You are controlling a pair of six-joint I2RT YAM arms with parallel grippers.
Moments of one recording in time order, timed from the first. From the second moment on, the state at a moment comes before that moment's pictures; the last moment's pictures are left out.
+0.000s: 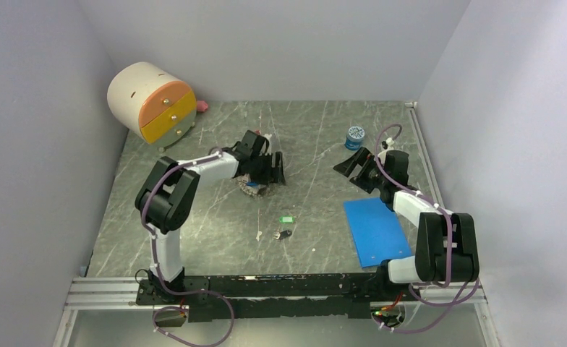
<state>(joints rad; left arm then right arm) -0.54 1.95 1.27 -0.22 0.25 -0.46 -0.03 1.37 0.58 0.22 -0.49 0.67</state>
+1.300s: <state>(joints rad) -0.14 1.64 0.66 0.22 0.67 -0.82 0.40 2.00 1.15 0.16 -0.56 0.57</state>
